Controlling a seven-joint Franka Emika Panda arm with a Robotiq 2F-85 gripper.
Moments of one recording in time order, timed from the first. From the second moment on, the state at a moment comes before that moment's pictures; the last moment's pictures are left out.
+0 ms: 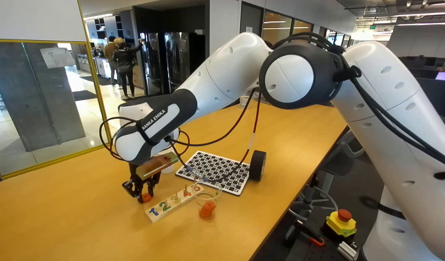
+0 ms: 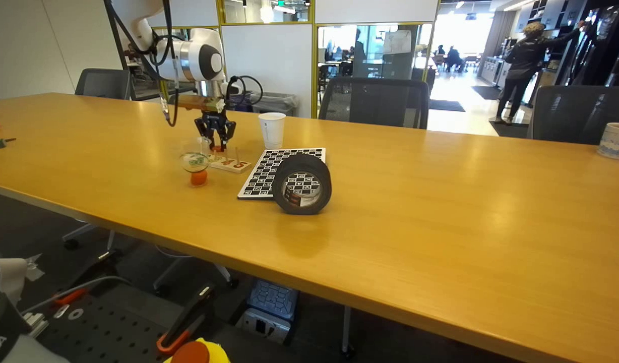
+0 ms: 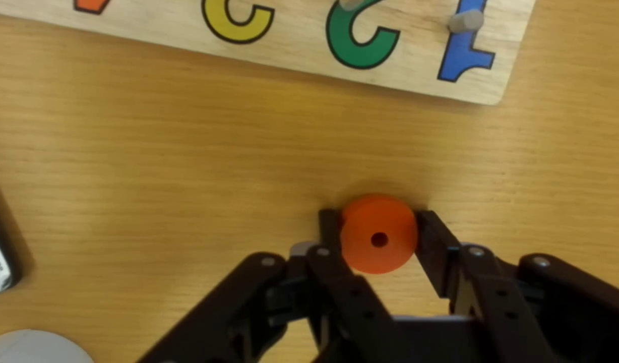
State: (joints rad) arm 0.25 0.74 0.09 -1.54 -0.05 2.30 0.21
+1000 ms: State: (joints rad) arm 0.22 0.32 0.07 -1.87 -0.05 2.28 0.23
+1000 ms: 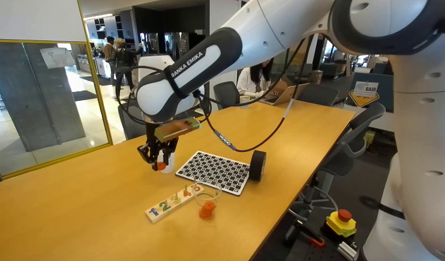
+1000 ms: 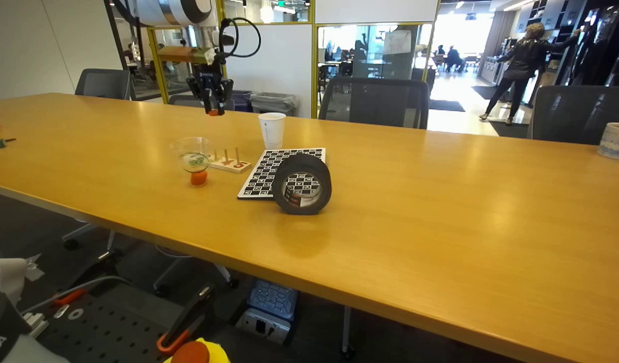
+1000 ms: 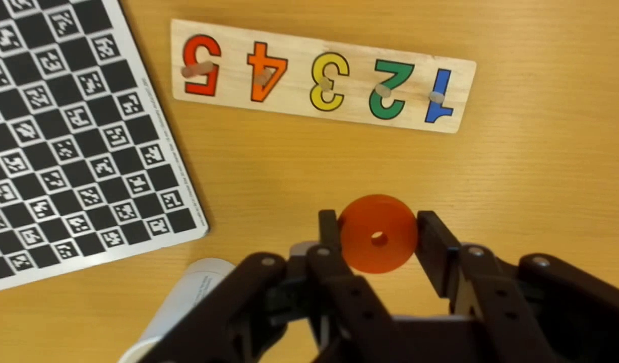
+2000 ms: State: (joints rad) arm 0.12 0.05 0.07 -2.22 0.12 2.13 0.06
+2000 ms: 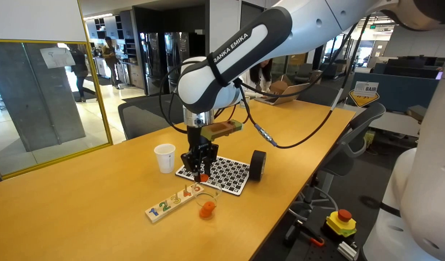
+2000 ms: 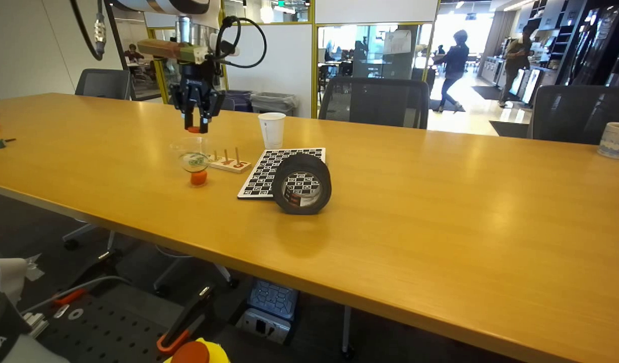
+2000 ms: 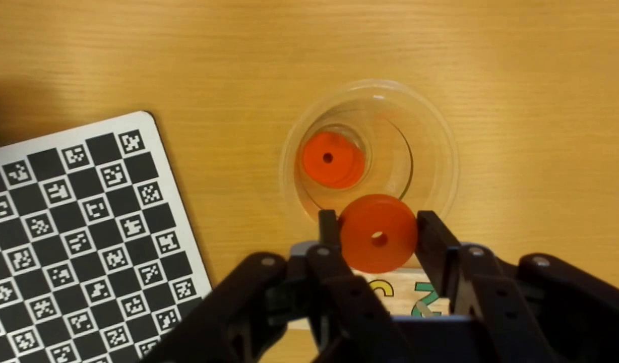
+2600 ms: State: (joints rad) arm 0.12 0.05 0.07 -2.25 0.15 2.09 -0.01
